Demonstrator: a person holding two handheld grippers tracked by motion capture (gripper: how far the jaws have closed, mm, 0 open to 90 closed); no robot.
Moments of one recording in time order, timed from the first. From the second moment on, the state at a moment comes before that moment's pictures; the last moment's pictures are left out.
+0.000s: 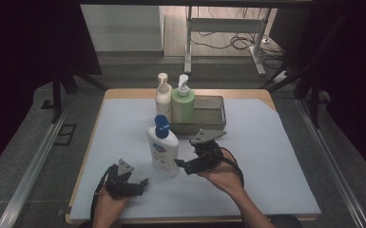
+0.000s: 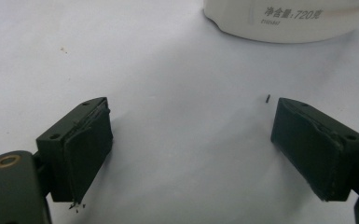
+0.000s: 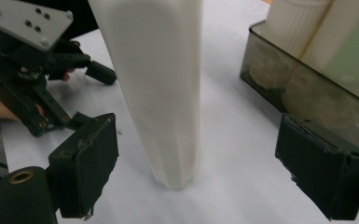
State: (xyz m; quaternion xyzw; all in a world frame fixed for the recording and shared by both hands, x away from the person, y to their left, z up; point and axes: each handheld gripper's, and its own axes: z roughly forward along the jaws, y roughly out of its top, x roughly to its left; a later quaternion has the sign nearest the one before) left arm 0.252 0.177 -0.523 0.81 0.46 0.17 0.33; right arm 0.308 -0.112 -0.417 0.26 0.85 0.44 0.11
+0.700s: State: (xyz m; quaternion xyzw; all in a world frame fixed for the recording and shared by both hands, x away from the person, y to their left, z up) left arm 0.252 0.177 -0.523 0.81 0.46 0.17 0.33; right arm 0.316 -0.065 -0.416 0.25 0.85 0.44 0.14
